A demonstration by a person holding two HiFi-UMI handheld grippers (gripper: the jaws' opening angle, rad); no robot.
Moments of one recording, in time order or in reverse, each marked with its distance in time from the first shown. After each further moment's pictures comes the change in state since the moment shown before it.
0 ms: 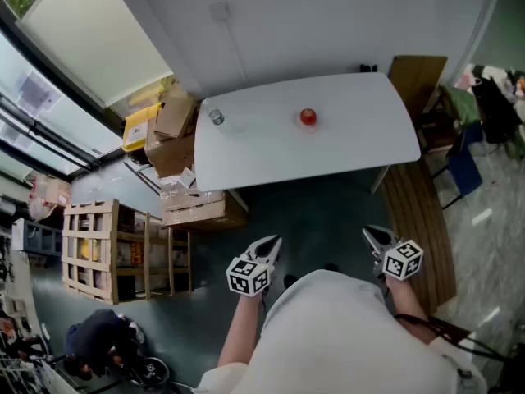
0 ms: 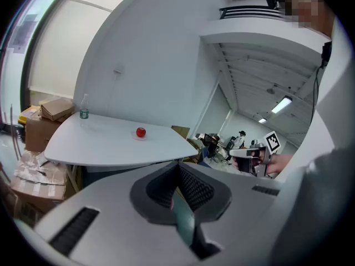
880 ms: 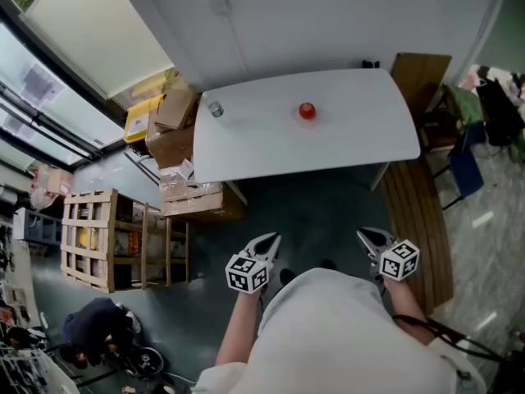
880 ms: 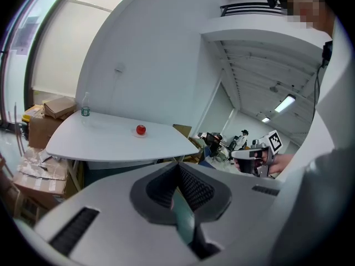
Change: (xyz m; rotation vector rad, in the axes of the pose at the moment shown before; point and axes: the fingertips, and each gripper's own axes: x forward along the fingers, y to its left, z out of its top) left arm 0.006 -0.020 -0.013 -0.006 0.008 0.031; right arm -0.010 0.003 -0.017 -0.006 0.055 0.081
